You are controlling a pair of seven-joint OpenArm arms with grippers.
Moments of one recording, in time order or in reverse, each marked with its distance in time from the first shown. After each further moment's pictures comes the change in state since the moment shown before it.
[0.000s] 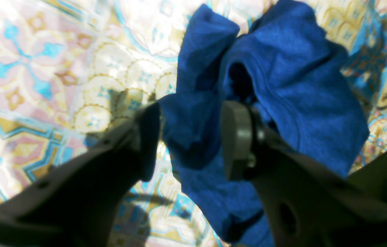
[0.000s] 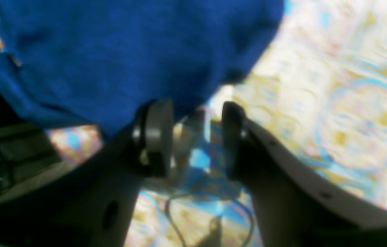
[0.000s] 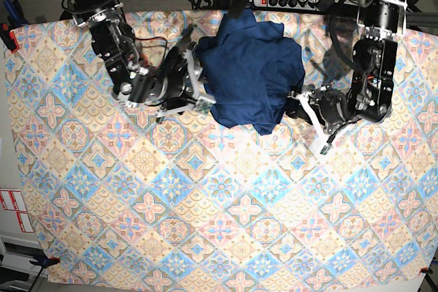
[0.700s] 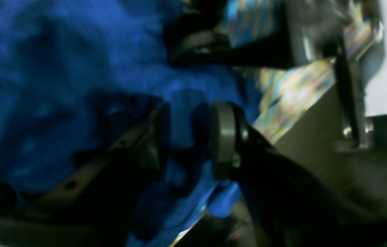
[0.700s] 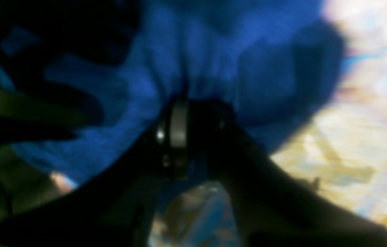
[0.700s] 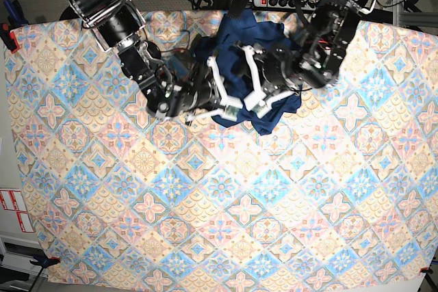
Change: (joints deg) left arm 6.3 5.9 18.7 7.7 5.2 -0.2 -2.6; right arm 9.7 -5.1 -10.3 -17.8 -0.4 -0.2 2.7
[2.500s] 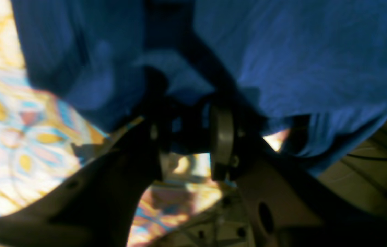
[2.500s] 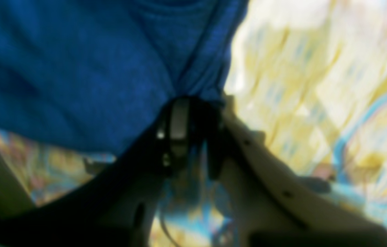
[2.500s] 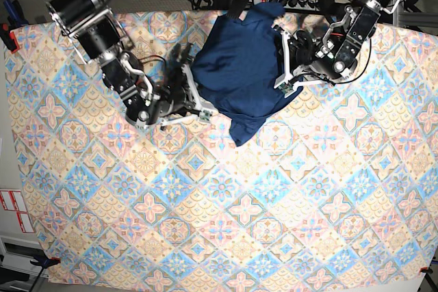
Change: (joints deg) left arm 1.0 -9.9 1.9 -3.7 11.9 -0.2 2.8; right arm 3.2 7.0 -0.3 -3.5 0.5 0.2 1.0
